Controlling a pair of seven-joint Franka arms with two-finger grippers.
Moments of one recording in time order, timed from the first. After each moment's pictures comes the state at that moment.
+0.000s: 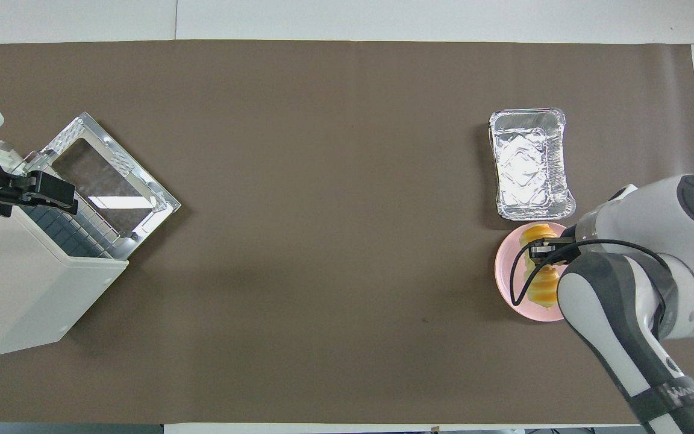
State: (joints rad) left arm 0.01 0.00 -0.08 -1.66 -0.01 1.52 -0.02; right arm -0.09 -0.10 0.14 -2.25 0.10 2.00 0.08
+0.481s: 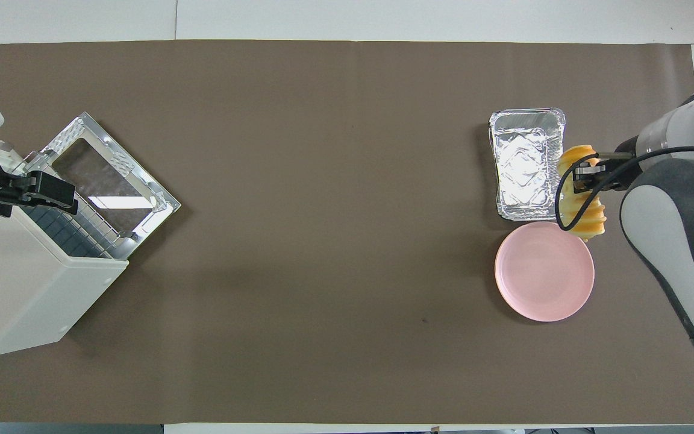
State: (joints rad) left arm 0.01 0.00 -0.08 -1.66 -0.01 1.52 -0.02; right arm -0.12 0.09 0.13 -1.81 0.04 1.88 0.07
